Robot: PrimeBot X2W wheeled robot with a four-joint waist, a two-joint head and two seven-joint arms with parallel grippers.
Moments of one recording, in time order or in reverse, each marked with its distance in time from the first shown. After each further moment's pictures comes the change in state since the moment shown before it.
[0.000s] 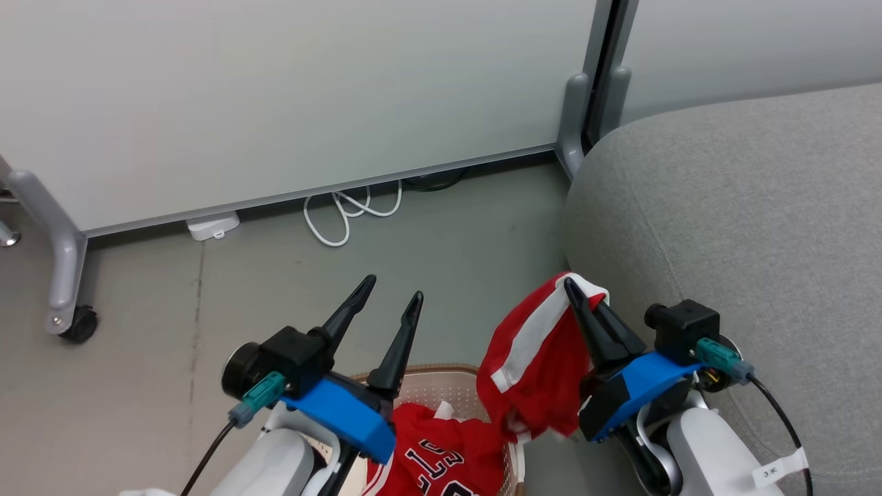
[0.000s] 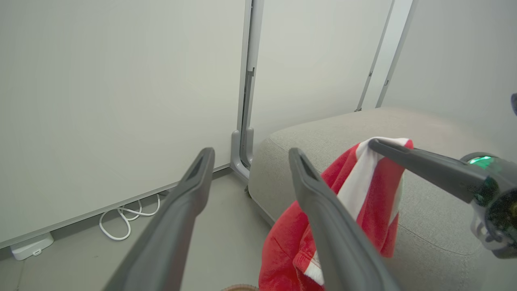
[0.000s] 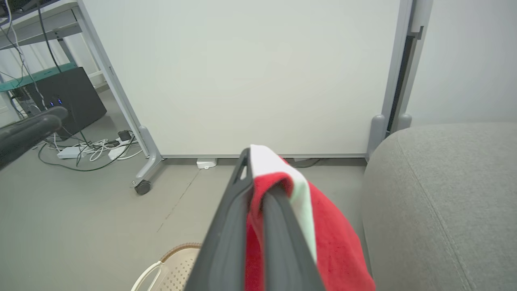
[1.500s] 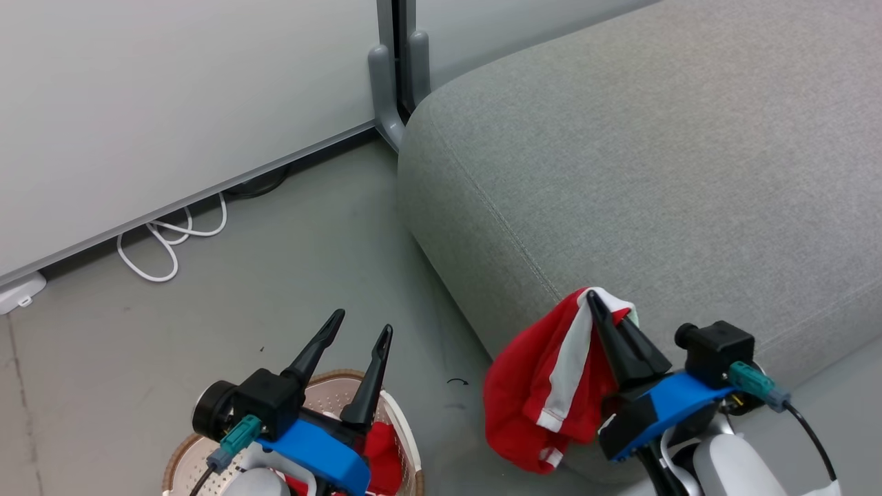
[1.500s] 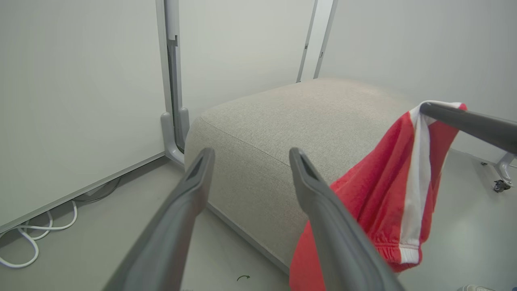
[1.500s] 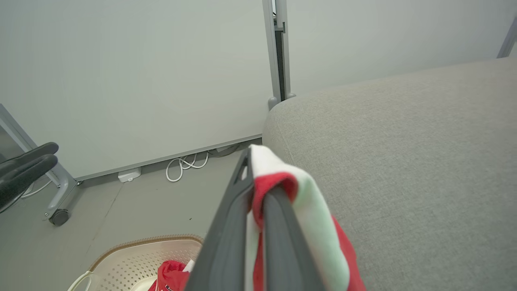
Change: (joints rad) left arm 0.163 0.001 0.159 -0.057 0.151 -0.038 0.000; right arm 0.132 -0.001 -0.062 -0.190 -0.004 0.000 0.067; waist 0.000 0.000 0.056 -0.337
